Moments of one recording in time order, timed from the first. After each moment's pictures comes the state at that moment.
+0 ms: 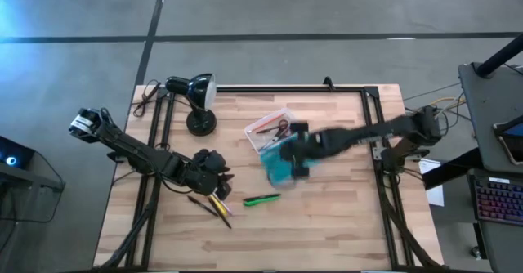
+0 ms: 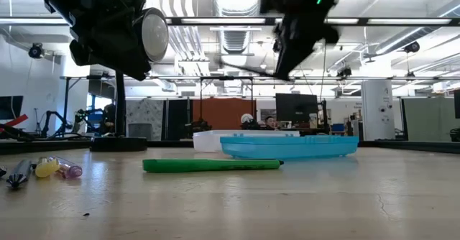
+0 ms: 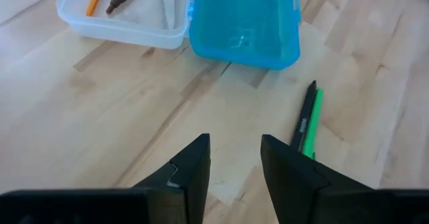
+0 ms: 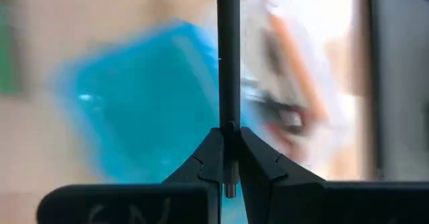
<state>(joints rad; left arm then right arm) -0.41 1.25 0.78 -0.41 -0.53 -0.92 0.06 1.65 1.29 -0.78 0.39 -0.09</state>
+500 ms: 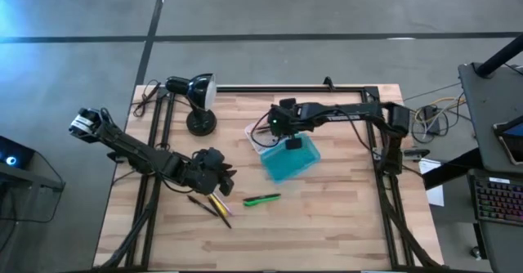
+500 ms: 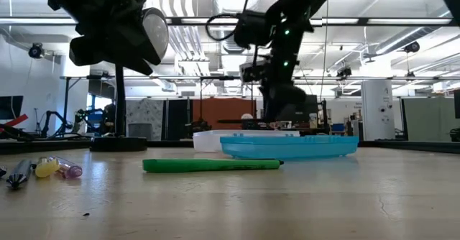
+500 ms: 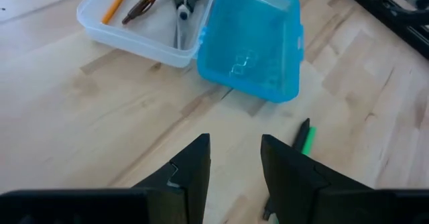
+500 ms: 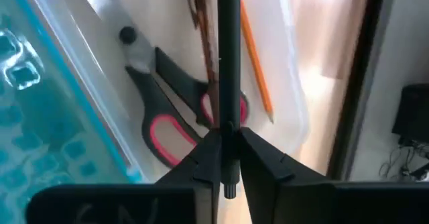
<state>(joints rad) -0.41 1.25 0.79 -0.37 -0.60 -1.06 -0.25 1.90 1.37 -0.70 0.34 -0.46</state>
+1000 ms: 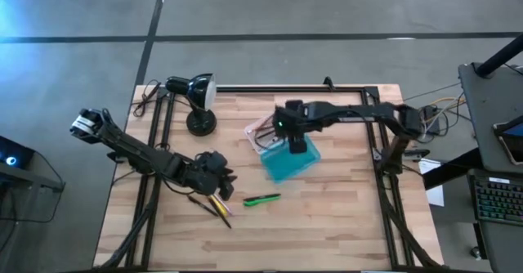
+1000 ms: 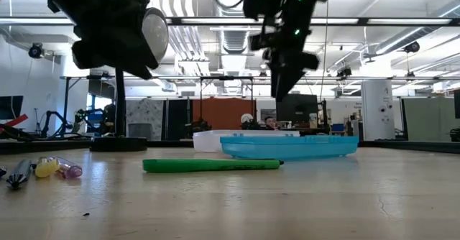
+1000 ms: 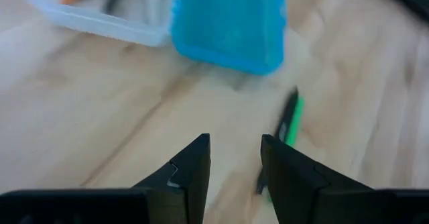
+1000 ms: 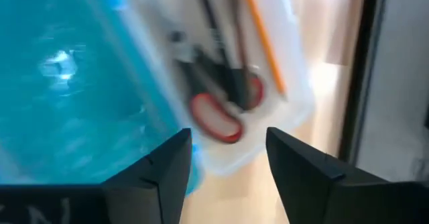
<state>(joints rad) -0.41 1.28 0.78 -0.34 -0.50 -0.96 -0.16 1.77 1.41 -0.90 0.28 -0.30</state>
